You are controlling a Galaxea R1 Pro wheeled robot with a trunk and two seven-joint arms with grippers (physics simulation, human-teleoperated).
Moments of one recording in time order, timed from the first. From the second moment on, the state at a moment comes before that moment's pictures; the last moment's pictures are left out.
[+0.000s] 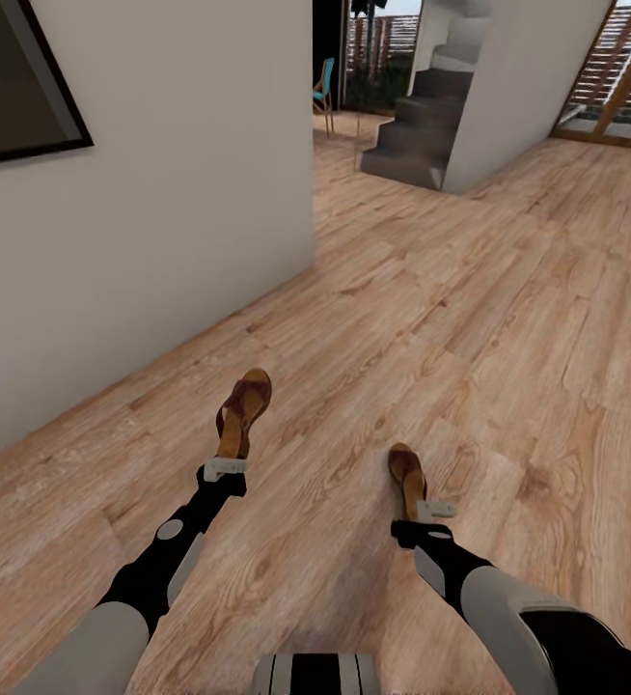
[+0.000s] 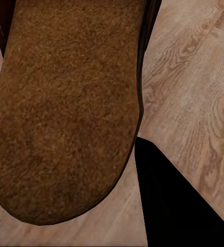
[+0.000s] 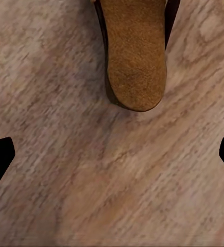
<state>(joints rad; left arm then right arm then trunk) -0.64 -0.02 -0.03 -0.64 0.08 -0.24 -0.21 -0.85 0.05 -0.02 -0.06 -0.05 0.00 -0.19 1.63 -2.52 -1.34</state>
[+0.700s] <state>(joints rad) -0.64 -0.02 -0.03 -0.64 0.08 -0.24 -0.21 -0.85 0.05 -0.02 -0.21 -0.05 0.00 -0.19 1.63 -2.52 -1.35</state>
